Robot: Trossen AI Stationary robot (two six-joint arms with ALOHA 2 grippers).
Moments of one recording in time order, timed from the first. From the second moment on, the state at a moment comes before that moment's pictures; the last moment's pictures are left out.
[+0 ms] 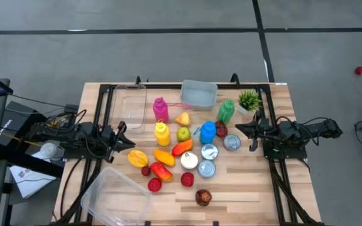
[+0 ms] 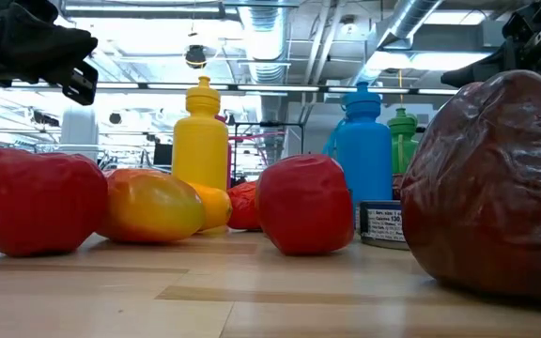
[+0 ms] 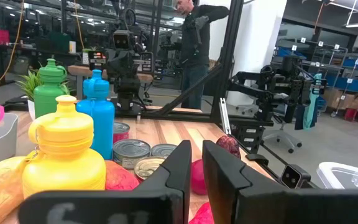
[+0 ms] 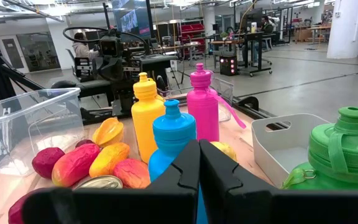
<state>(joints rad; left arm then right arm) -0.13 0.01 0.01 0.09 0.05 -0.14 0.22 0.01 0.09 -0.08 0.50 0.11</state>
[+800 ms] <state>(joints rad) -0.13 0.02 0.01 0.25 0.02 -0.33 0.22 0.01 0.09 -0.08 0.50 0.11</state>
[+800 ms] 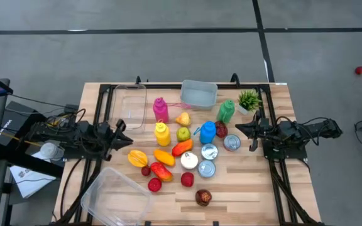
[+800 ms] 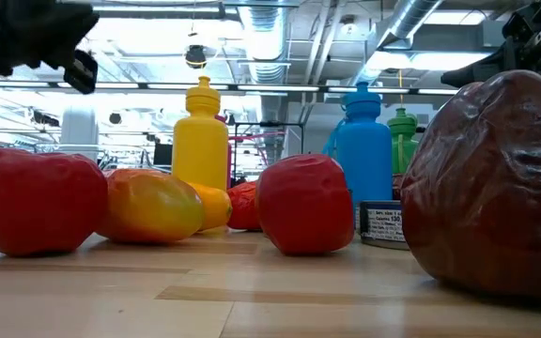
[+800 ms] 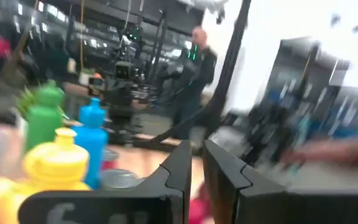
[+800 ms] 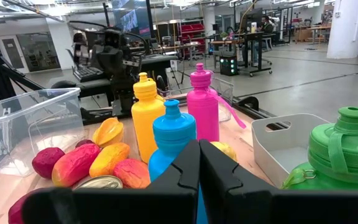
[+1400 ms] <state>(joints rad) -0.13 0.02 0.01 0.65 -0.05 -0.56 0.22 0.01 0.09 0.01 0.50 0.65</state>
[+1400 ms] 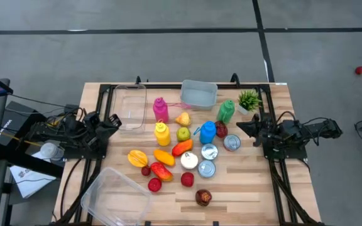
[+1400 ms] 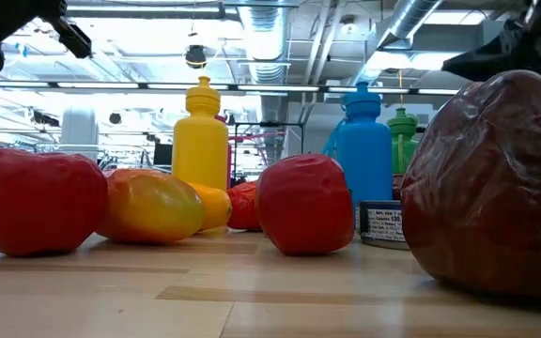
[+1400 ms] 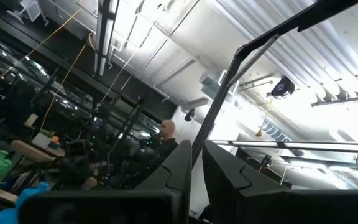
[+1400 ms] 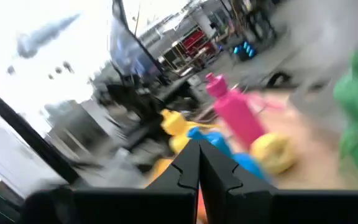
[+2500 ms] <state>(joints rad) -0.13 0.02 0.01 0.65 -0.10 -0.50 0.22 0.34 0.69 -0.19 0.78 0.25</state>
